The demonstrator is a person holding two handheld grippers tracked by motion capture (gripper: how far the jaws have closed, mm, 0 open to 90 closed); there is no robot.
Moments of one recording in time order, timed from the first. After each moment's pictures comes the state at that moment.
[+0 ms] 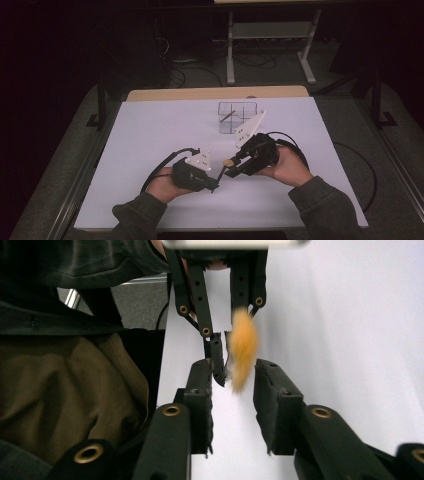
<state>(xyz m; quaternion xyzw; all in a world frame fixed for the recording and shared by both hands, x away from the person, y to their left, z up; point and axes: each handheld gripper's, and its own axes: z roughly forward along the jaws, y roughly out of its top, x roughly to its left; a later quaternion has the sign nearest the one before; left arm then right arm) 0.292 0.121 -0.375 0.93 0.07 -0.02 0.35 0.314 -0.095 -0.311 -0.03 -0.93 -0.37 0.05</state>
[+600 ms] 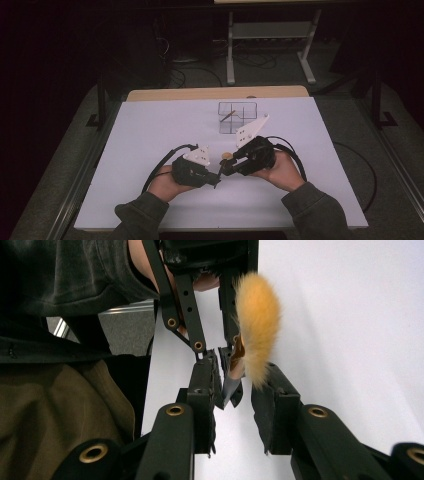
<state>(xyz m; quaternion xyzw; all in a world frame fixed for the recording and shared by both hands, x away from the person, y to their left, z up) 0.297 0.121 -0.371 0.92 0.09 -0.01 0.38 0.317 -0.095 -0.328 -0.05 -0.90 -0.42 0.03</state>
